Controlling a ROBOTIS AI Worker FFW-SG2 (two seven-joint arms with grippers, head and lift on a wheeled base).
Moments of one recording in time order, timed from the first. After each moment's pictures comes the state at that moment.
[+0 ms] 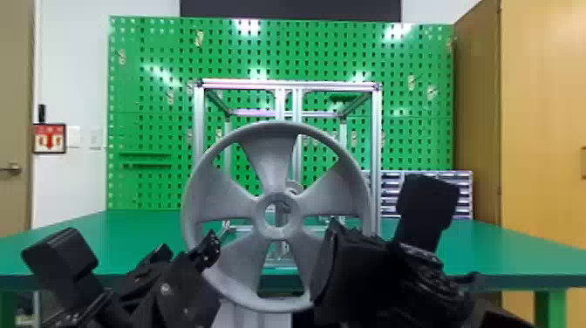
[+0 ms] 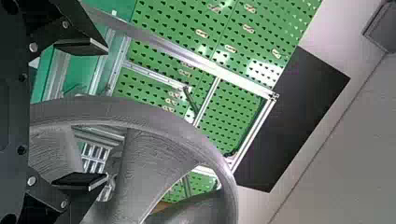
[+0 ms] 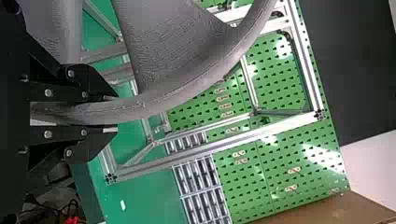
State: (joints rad) left arm -0.35 0.30 -0.19 -2.06 0.78 0.24 0.22; right arm -0.59 -0.08 0.32 -2.13 -0.70 0.74 -0.88
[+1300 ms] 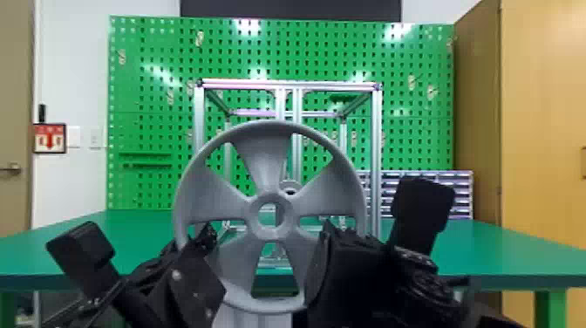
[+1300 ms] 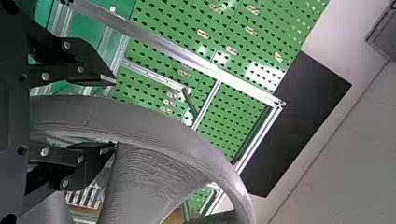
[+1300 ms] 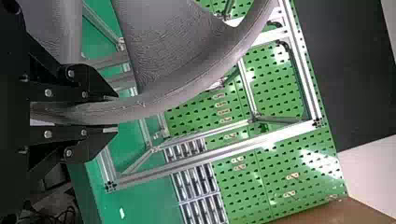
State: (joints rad) left arm -0.43 0.27 -0.22 -1.93 0.79 0.20 0.21; right arm -0.58 -0.08 0.34 -2.13 -0.69 0.71 -0.86
